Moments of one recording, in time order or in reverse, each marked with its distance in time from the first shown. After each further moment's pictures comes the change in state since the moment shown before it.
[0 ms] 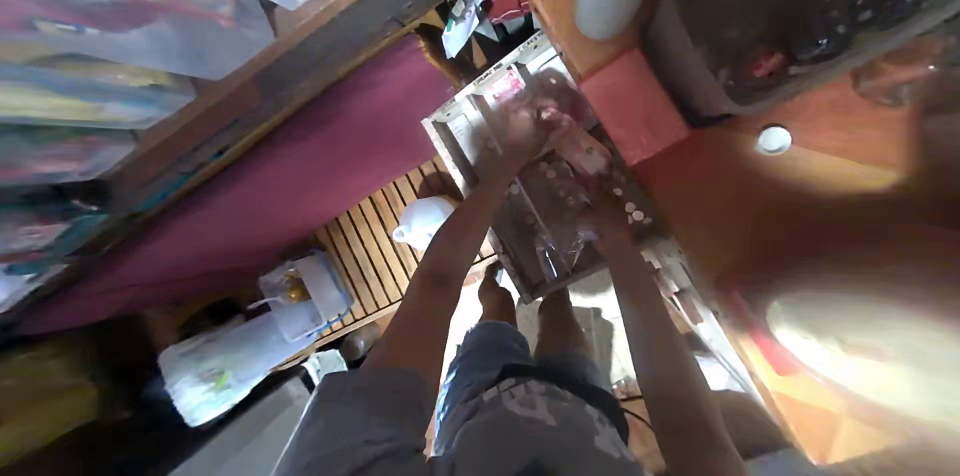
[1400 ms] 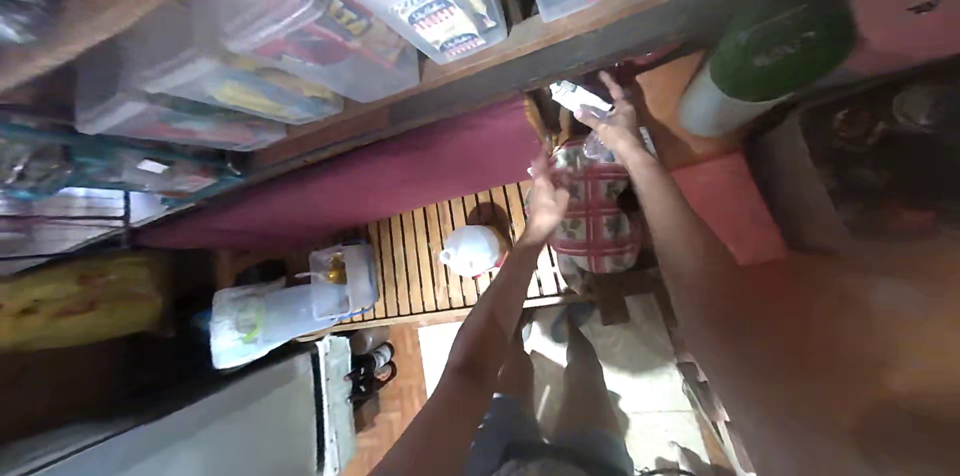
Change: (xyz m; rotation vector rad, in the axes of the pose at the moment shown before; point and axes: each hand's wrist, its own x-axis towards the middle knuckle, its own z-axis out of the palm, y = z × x) left_hand -0.059 0.000 -0.067 -0.397 0.350 -0.347; right_hand 0.163 -0.154 0.180 -0.511 -0.324 -0.550
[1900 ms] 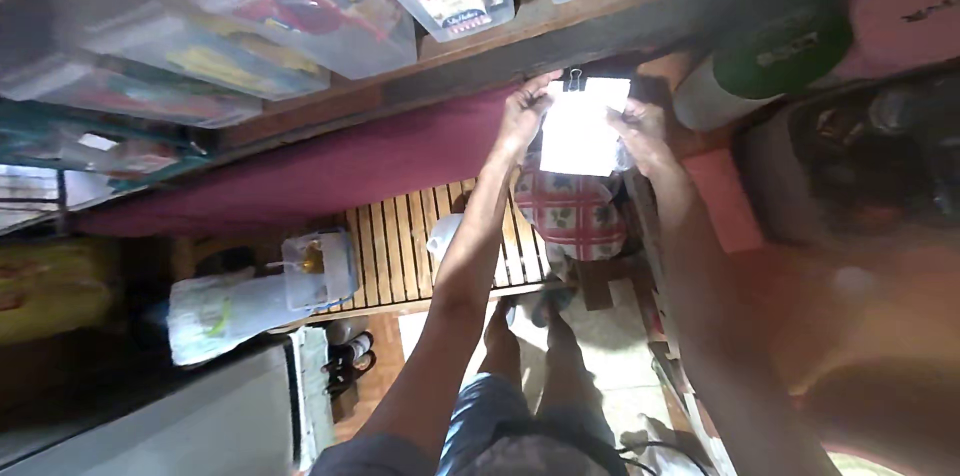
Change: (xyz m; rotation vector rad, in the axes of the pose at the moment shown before) left_hand 0.090 0.045 -0.047 -0.336 -0.092 0.276; right_hand -0.043 -0.013 -0.033 0.040 -0.032 -0.060
